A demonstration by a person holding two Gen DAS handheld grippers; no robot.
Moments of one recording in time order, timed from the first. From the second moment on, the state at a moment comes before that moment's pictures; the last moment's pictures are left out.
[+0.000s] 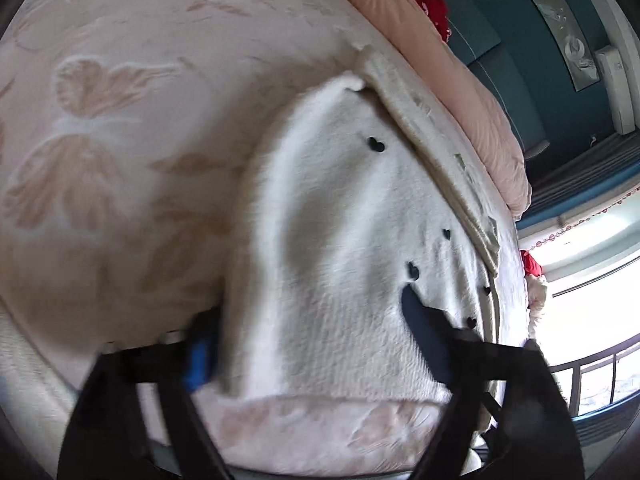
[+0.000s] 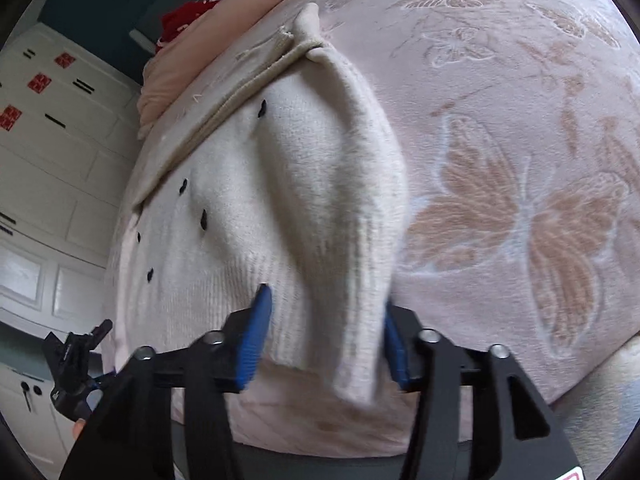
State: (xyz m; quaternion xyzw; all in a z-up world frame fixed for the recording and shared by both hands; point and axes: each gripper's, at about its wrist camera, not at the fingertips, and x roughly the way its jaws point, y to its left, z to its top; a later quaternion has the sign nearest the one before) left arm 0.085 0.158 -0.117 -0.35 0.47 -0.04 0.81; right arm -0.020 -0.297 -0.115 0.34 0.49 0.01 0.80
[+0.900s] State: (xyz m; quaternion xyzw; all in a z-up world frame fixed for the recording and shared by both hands) left arm -0.123 0.166 -0.021 -0.22 0.60 -0.19 0.75; right arm -0.218 -0.276 -0.025 0.12 0.63 0.17 0.75
